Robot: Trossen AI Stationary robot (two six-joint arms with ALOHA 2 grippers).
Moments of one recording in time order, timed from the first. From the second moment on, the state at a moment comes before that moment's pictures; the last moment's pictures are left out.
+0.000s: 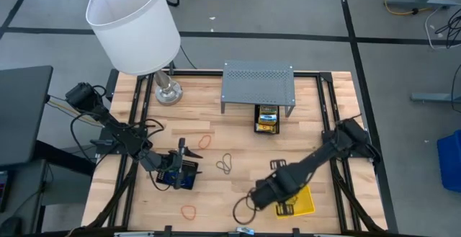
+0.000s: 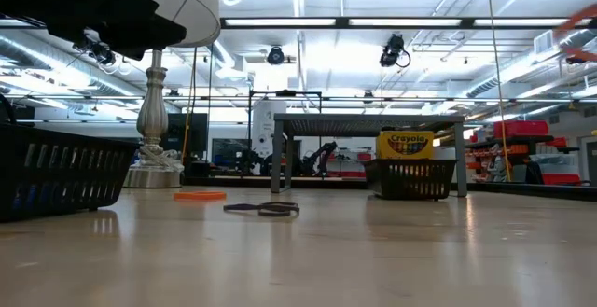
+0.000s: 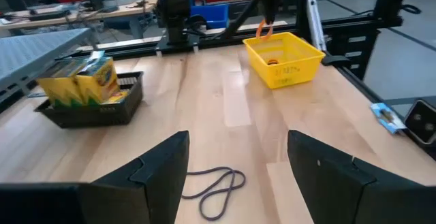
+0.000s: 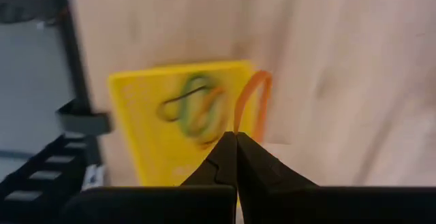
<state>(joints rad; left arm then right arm) -0.69 1.30 0.36 0.69 -0.68 -0.04 0.58 1.97 1.79 -1.45 -0.09 0.50</state>
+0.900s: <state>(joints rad) -0.69 1.30 0.36 0.69 -0.67 -0.04 0.68 2.19 1.79 -1.40 -0.27 0.56</state>
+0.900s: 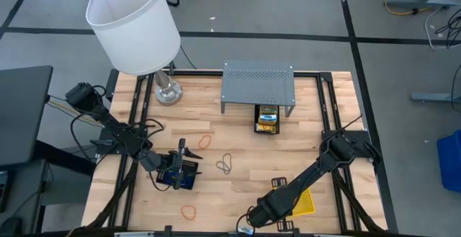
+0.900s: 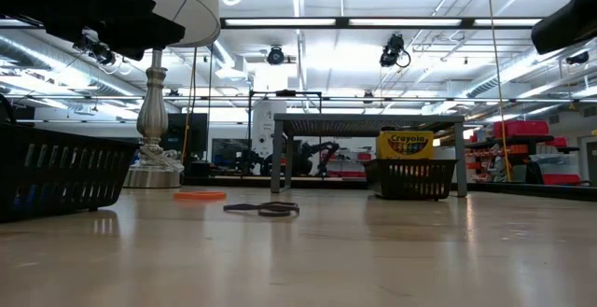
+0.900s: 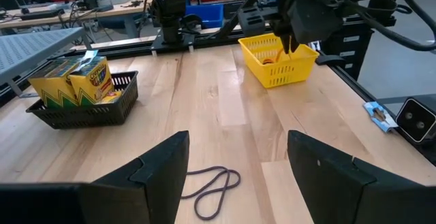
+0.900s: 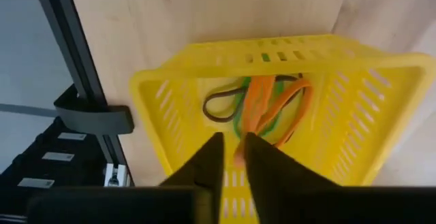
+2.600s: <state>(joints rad) -0.63 1.45 0.01 1.55 -0.51 0.01 0.40 2.07 1.54 -0.17 -0.04 0.03</state>
